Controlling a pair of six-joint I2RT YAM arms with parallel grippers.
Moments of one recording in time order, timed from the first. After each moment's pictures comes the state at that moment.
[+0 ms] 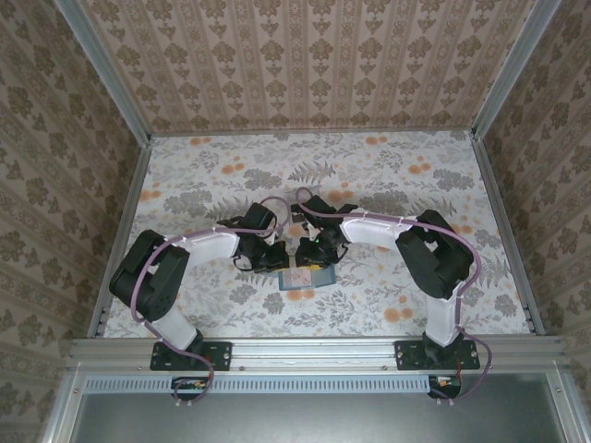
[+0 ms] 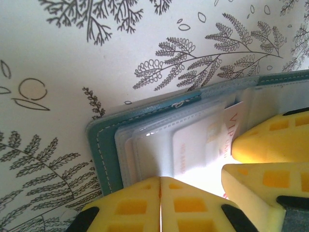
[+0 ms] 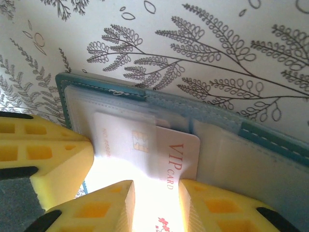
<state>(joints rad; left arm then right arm) -0.62 1.64 0.83 -0.40 0.46 -0.65 0.70 1.91 1.22 -0.60 -0.38 0.69</state>
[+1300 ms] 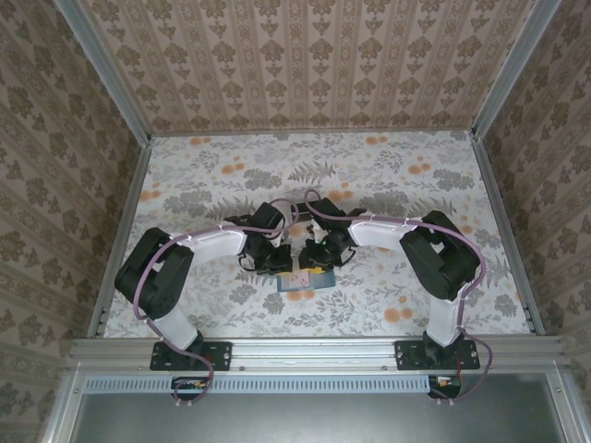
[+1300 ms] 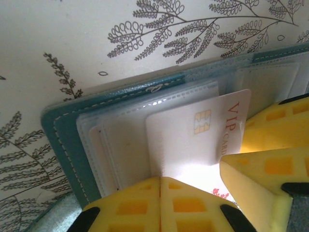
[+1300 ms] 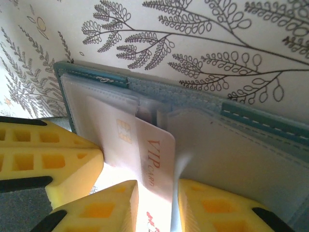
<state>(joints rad) -0.68 1.67 0.89 -0.52 0.44 -0.64 0.66 1.88 1.10 -0.46 -0.53 0.72</state>
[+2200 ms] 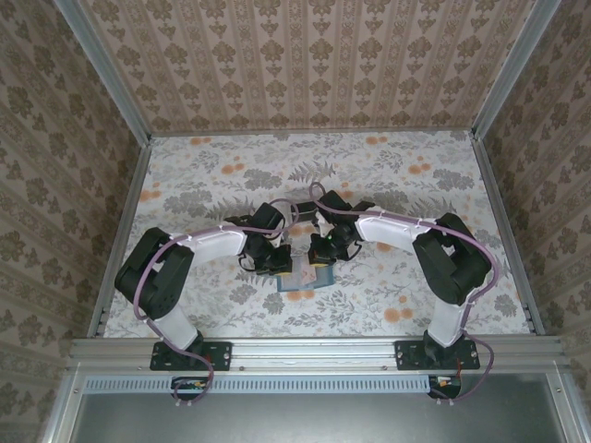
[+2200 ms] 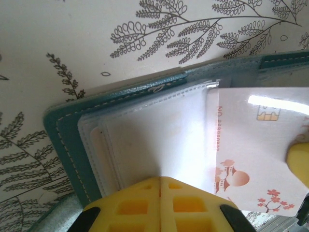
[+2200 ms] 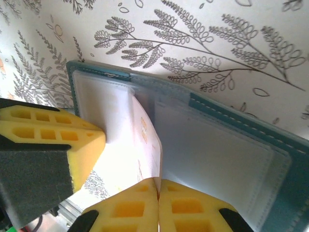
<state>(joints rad) -0.68 1.67 0.89 -0.52 0.43 -0.64 0.63 1.81 1.15 -0.62 -0.45 0.62</state>
